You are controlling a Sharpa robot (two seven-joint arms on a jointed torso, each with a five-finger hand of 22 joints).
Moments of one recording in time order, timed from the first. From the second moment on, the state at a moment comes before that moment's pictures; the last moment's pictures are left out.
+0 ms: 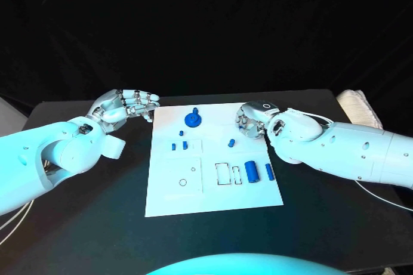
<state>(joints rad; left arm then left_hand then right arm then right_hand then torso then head) 1.23 -0.94 -0.04 1.48 -0.19 -0.12 0.36 1.38 -0.19 0.63 -0.03 0.05 0.85 0.19 0.31 0.28 0.90 0.14 0.49 0.15 0.93 0.07 1.09 0.42 0.17 0.78 0.17 0.94 0.78 1.23 -0.76 -0.15 1.40 -1.64 -0.38 -0.26 1.39 -0.21 0.63 0.06 0.14 1.09 0.11 0.32 0.39 1.25 0.07 0.18 0.10 1.47 -0.03 1.32 1.23 0.12 1.39 0.07 1.01 1.26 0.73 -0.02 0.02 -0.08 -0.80</state>
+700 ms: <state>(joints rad) 1.23 -0.94 -0.04 1.48 -0.19 -0.12 0.36 1.38 -0.19 0.63 -0.03 0.05 0.84 0.20 0.31 0.28 0.90 0.14 0.49 0.15 0.93 0.07 1.09 0.42 0.17 0.78 0.17 0.94 0.78 1.22 -0.79 -0.16 1.45 -1.68 -0.47 -0.29 1.40 -0.20 0.64 0.05 0.15 1.09 0.11 0.33 0.40 1.26 0.07 0.15 0.10 1.46 -0.03 1.32 1.21 0.11 1.39 0.07 1.04 1.28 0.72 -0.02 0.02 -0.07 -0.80</state>
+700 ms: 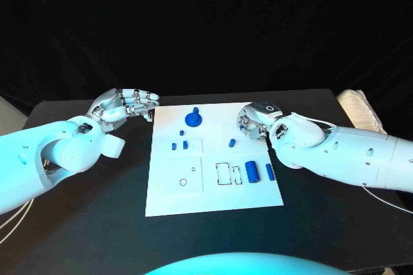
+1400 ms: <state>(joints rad) 1.22 -0.93 -0.04 1.47 -0.19 -0.12 0.36 1.38 -0.19 0.63 -0.03 0.05 0.84 0.20 0.31 0.28 0.89 0.14 0.49 0.15 0.93 0.07 1.09 0.41 0.17 0.78 0.17 0.94 0.78 1.24 -0.88 -0.14 1.67 -1.59 -0.54 -0.26 1.39 -0.20 0.64 0.04 0.15 1.09 0.11 0.33 0.40 1.26 0.08 0.15 0.10 1.46 -0.03 1.31 1.21 0.11 1.40 0.06 1.04 1.29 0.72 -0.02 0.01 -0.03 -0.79</state>
